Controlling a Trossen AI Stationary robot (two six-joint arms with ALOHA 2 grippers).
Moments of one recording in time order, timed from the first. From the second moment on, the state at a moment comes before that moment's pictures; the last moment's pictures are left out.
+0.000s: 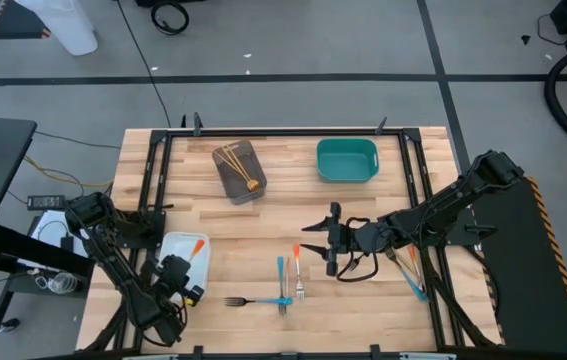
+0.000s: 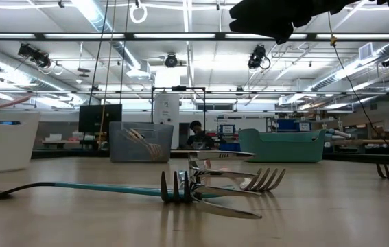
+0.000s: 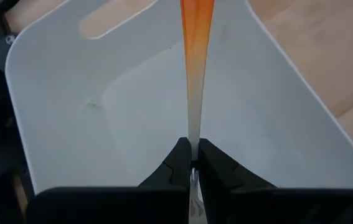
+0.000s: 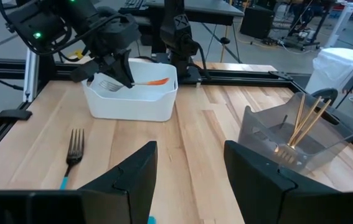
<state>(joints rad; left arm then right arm) -1.06 1.74 1.04 -1.27 -0.40 -2.10 0.42 1.40 0.72 0.41 0.54 0.06</state>
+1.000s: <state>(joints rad) -1.06 1.74 0.98 -1.19 -0.42 -2.11 0.42 1.40 0.72 0.40 0.53 0.06</state>
